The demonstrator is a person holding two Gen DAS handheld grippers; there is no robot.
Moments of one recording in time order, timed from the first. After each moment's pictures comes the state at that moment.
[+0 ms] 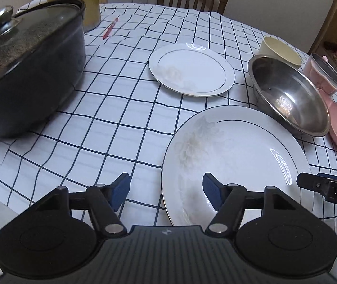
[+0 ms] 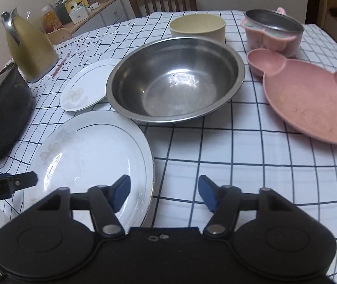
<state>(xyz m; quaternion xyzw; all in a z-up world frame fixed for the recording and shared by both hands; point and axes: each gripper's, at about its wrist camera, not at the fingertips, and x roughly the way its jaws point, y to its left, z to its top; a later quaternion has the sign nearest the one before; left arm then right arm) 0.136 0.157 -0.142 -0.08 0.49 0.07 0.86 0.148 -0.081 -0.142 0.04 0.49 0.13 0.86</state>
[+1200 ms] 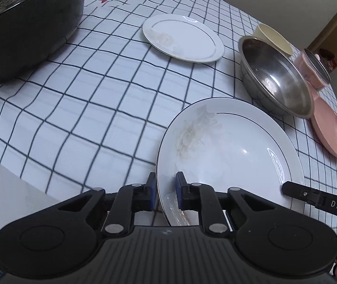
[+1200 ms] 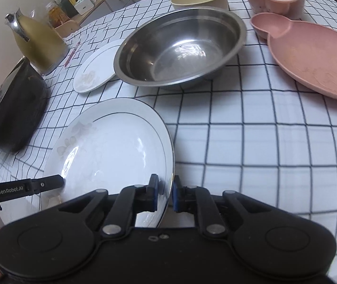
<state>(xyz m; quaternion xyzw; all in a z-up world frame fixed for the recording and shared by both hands) 0.102 0.144 -0.149 -0.16 0.53 0.05 0.83 0.129 -0.105 -0.148 0.10 0.53 0.17 0.83</state>
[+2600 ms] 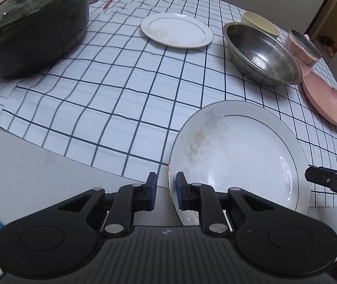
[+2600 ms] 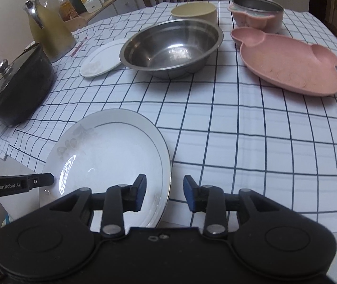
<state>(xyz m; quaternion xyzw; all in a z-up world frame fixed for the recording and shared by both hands) 0.050 0.124 -0.132 -0.11 0.52 0.06 0.85 0.067 -0.124 -0.119 0.03 0.49 0.16 0.85</state>
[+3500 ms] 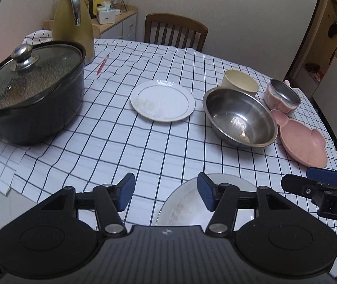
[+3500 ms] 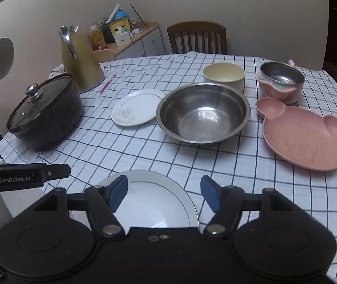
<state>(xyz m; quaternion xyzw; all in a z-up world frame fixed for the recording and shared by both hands) 0.070 0.120 -0.058 -0.09 0.42 0.05 0.90 0.082 -0.088 -0.053 0.00 0.40 0.21 0.89</state>
